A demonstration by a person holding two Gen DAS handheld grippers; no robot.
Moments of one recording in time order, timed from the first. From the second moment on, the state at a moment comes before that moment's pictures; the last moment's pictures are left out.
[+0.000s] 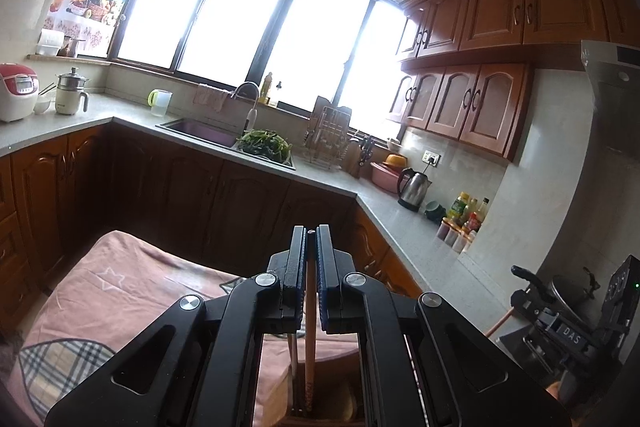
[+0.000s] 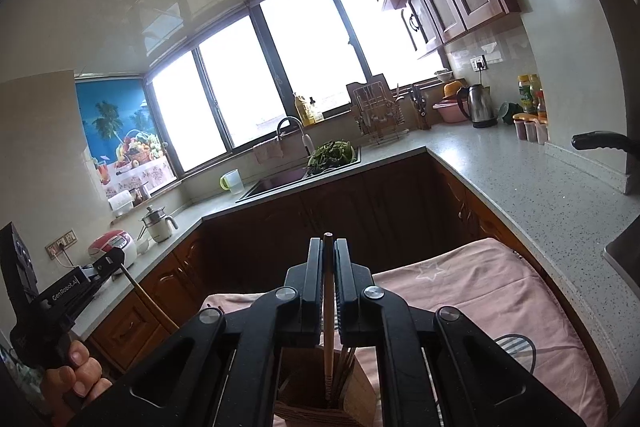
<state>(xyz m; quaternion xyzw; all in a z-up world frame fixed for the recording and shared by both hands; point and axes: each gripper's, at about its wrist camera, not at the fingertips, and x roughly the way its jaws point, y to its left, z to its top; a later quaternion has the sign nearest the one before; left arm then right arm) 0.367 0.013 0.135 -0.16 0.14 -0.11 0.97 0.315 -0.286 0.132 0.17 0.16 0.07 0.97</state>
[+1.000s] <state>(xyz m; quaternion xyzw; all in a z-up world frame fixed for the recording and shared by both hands) 0.399 -0.017 0.057 -0.14 0.22 -0.13 0.96 0.357 -0.274 0.057 0.19 0.24 0.09 0.95</state>
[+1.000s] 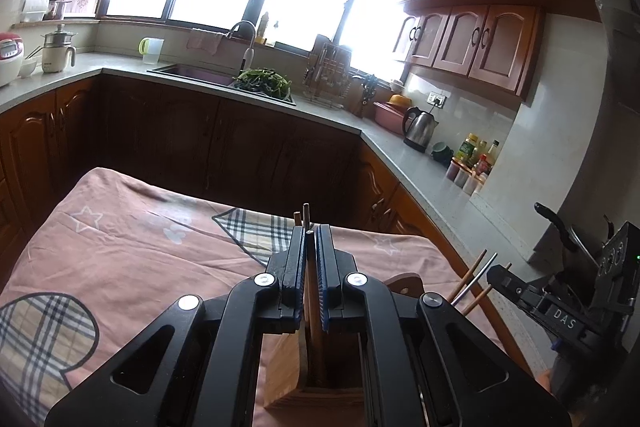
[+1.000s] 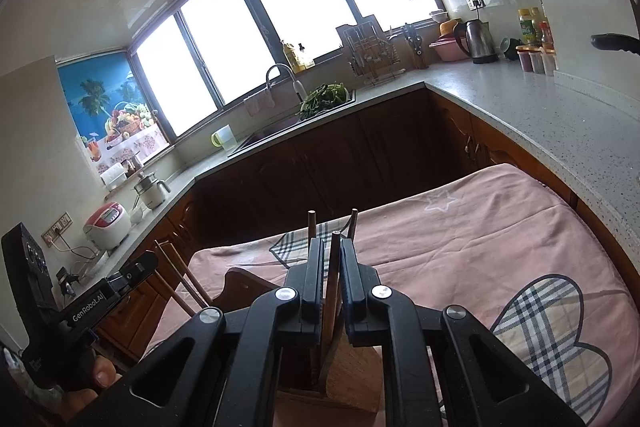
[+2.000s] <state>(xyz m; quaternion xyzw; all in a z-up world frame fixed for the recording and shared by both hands) 0.272 0.036 -0.002 -0.14 0.31 -0.12 0.93 0.237 -0.286 0.037 0.22 0.26 0.09 0.94</state>
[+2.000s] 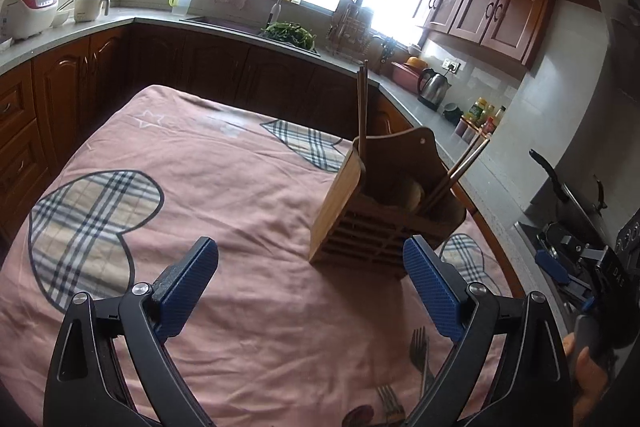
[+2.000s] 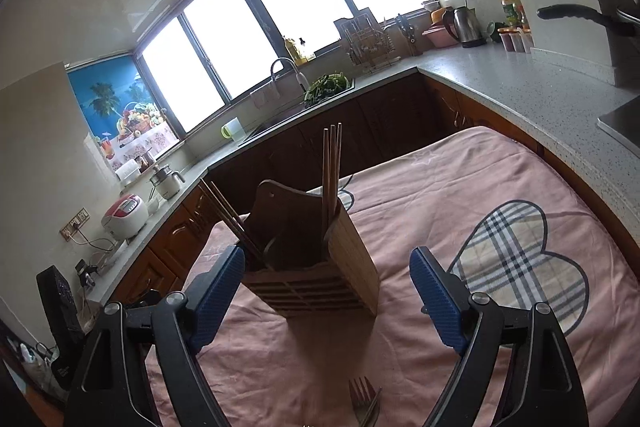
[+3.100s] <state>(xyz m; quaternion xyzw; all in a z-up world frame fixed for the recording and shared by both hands) 0.163 -0.018 -0.087 -0.01 0.43 -0.13 0.89 0.131 -0.269 -0.037 0.20 0.34 0.06 0.92</state>
